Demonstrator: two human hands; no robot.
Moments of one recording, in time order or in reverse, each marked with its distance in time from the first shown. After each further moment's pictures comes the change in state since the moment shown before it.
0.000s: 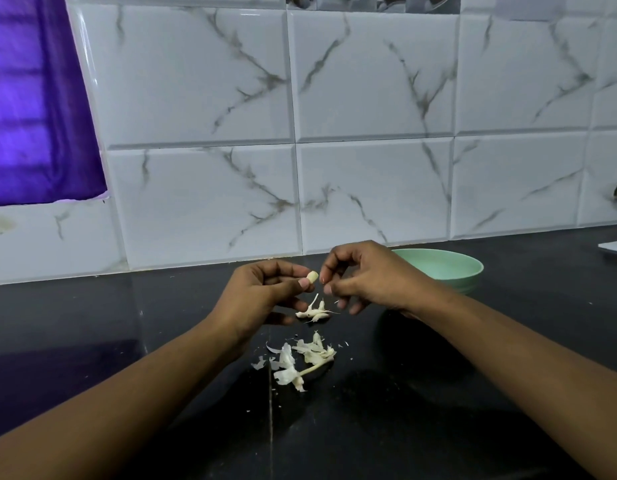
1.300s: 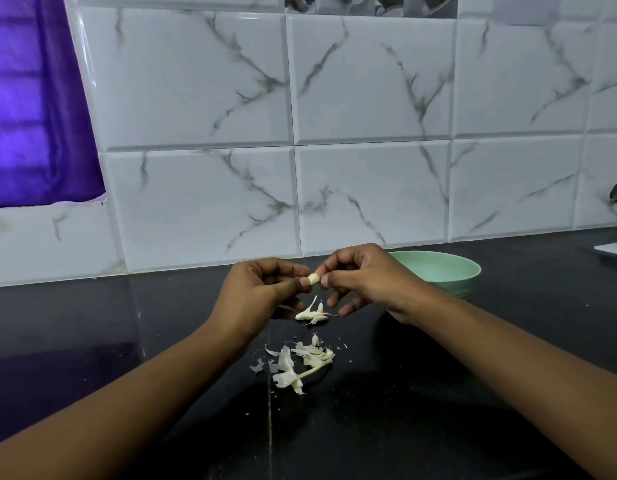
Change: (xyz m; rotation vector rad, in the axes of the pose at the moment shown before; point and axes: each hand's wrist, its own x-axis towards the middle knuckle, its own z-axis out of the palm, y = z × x) left_hand -0.002 0.005 0.003 0.032 0.074 0.066; right_hand 0.002 0.004 0.006 0.245 0.049 0.011
